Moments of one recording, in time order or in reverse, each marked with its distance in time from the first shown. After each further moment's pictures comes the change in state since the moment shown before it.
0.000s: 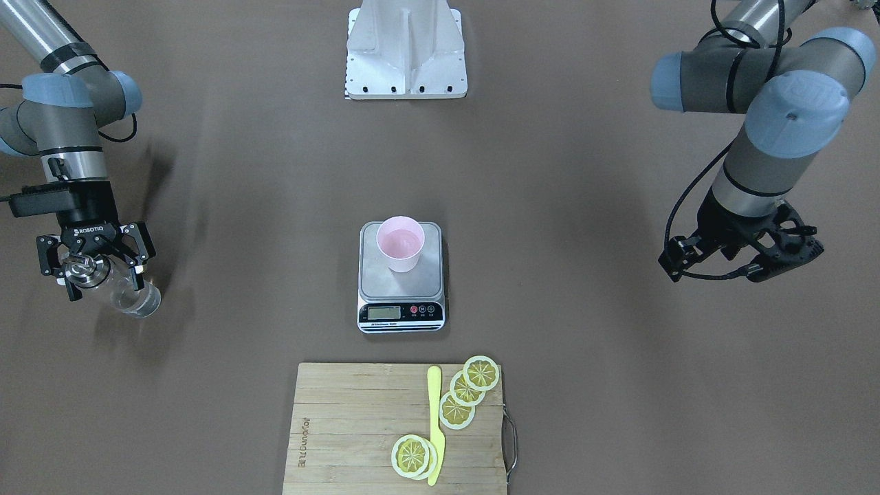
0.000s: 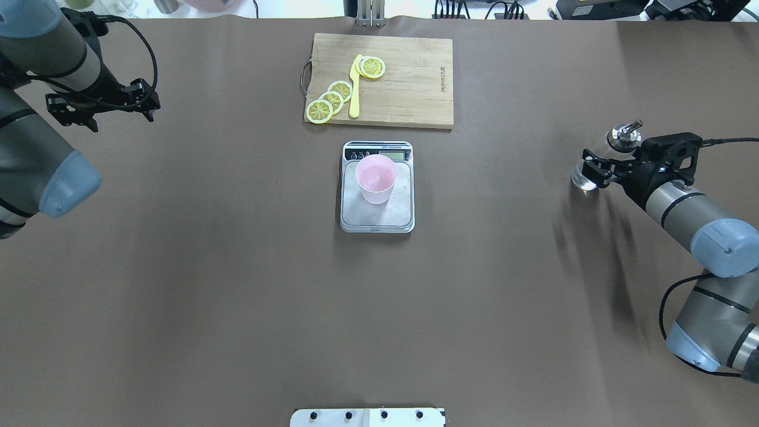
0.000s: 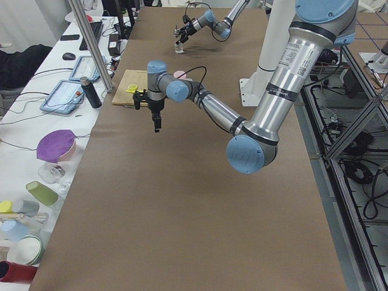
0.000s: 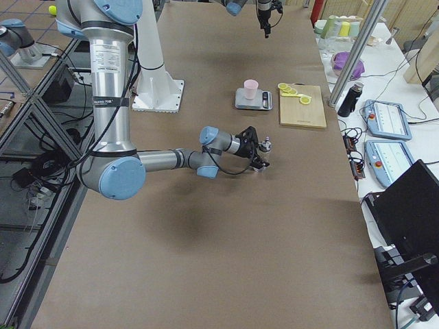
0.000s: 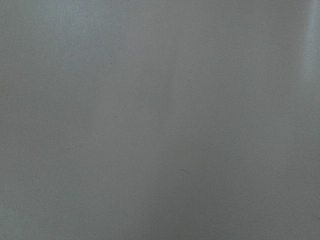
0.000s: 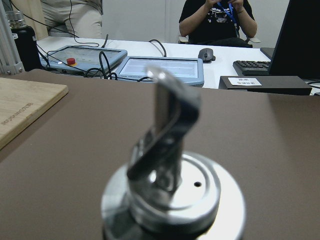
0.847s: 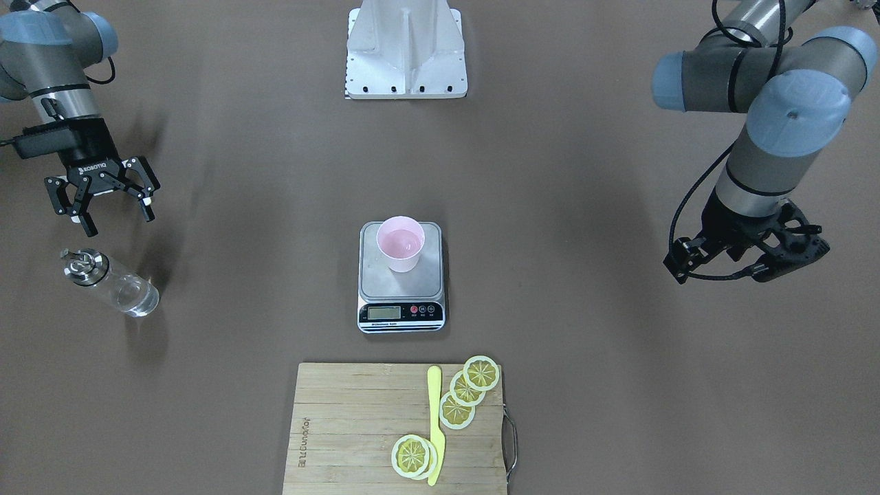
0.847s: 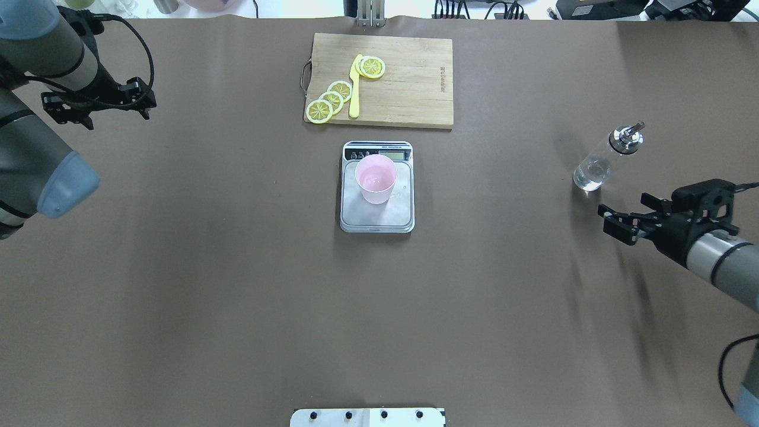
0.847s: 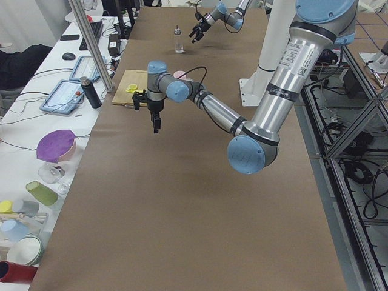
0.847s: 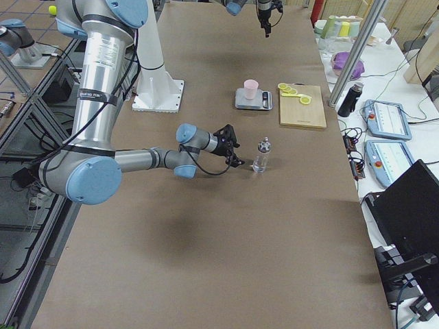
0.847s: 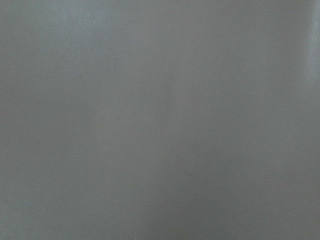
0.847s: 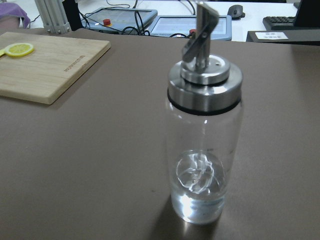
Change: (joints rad) left arm -0.001 0.007 -0.003 -0.001 0.032 -0.004; right arm -0.107 -0.276 0.281 -0.005 0.132 0.033
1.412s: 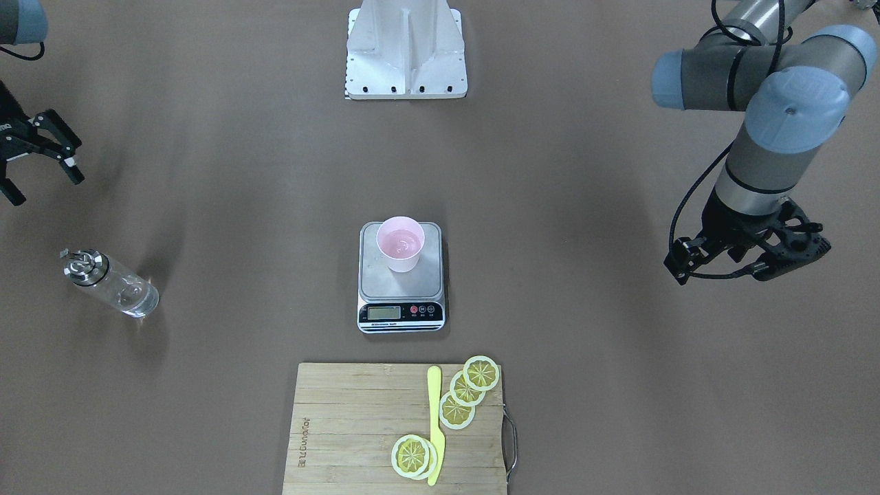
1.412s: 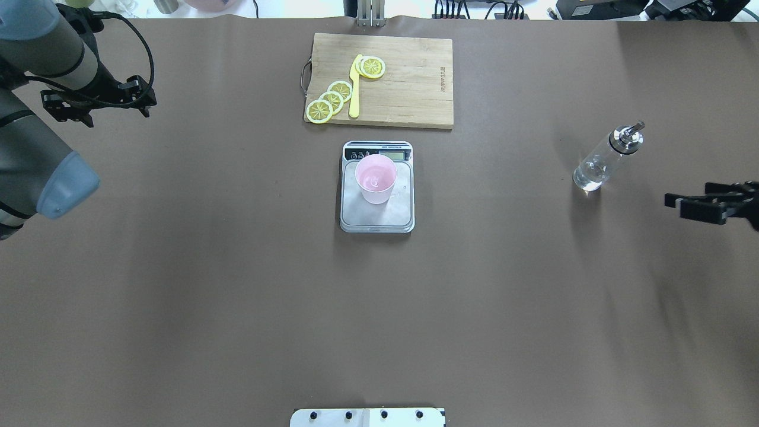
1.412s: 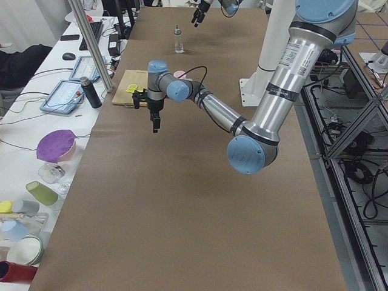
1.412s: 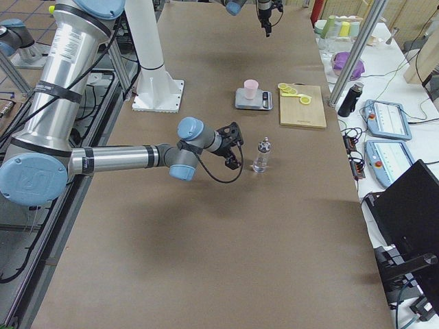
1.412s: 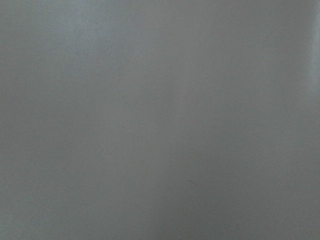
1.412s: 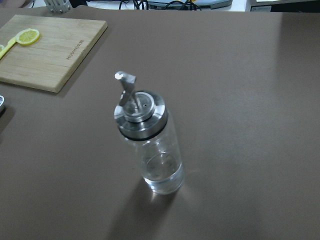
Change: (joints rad) left arm 0.001 -0.003 -0.008 -0.004 0.009 -0.002; right arm 0.467 -0.039 0.090 -0.145 0.650 -0.155
